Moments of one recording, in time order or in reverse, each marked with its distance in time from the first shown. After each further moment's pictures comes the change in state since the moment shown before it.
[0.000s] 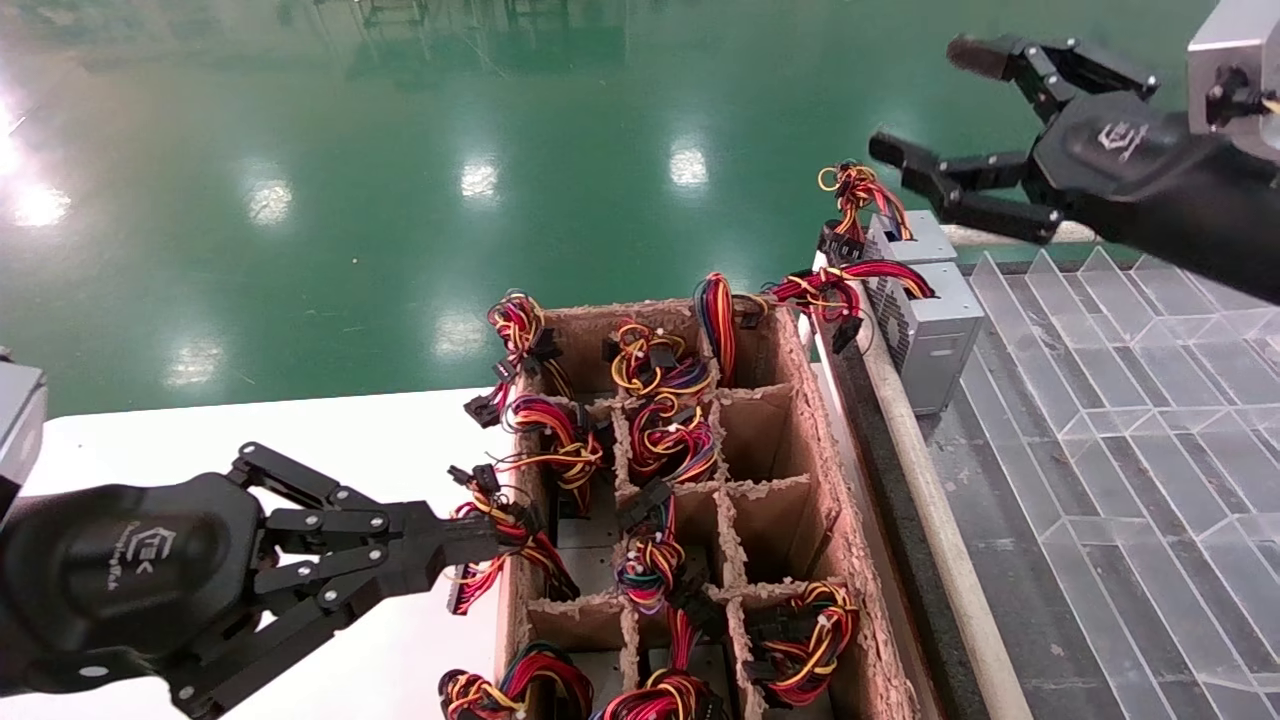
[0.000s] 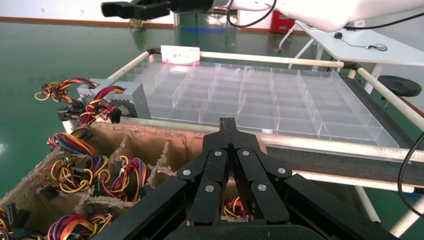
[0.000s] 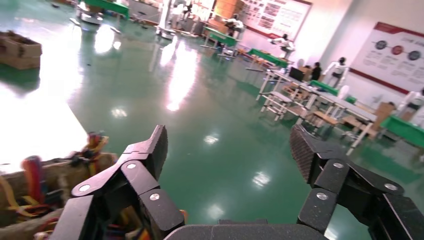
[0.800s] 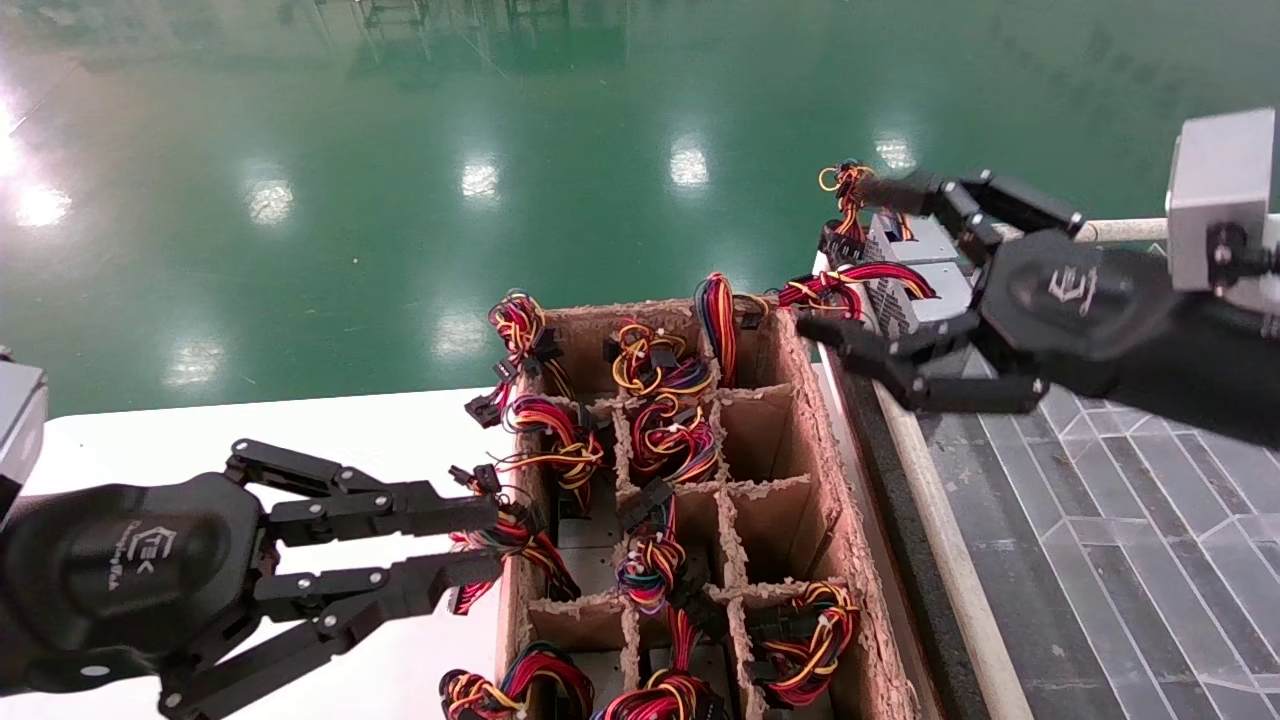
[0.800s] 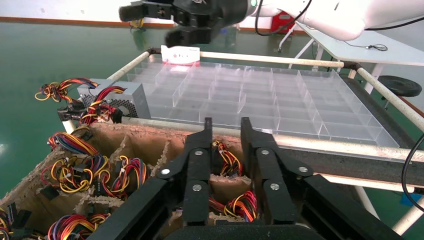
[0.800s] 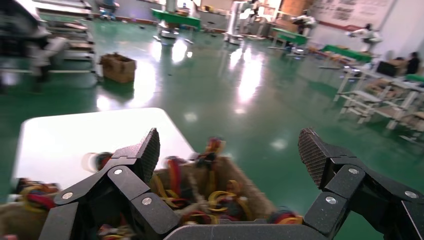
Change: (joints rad) left arm 0.000 0.000 0.000 0.000 0.000 0.000 0.000; right arm -0.212 0.091 -0.022 0.319 0.144 -0.101 0.234
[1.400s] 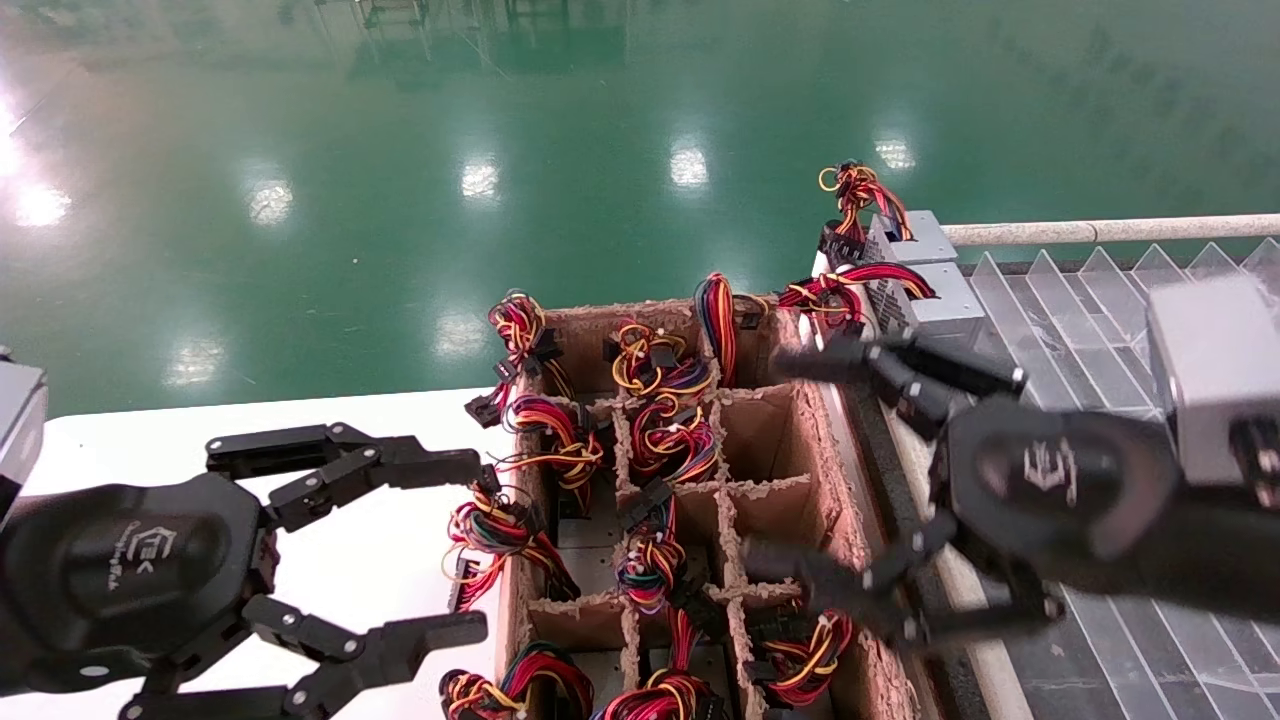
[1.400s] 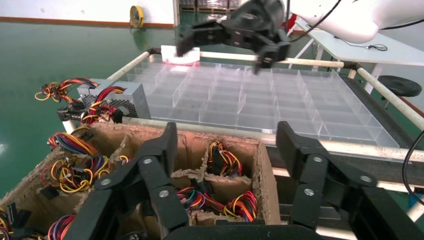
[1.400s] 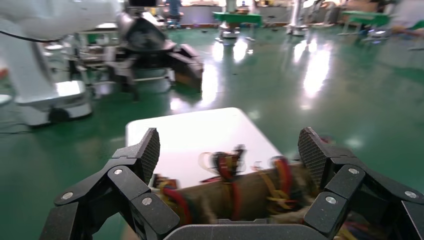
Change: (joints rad) left arm 0.000 0.000 0.000 0.000 0.000 0.000 0.000; right arm -0.155 0.067 -0.016 0.233 0.105 -0.074 0.171
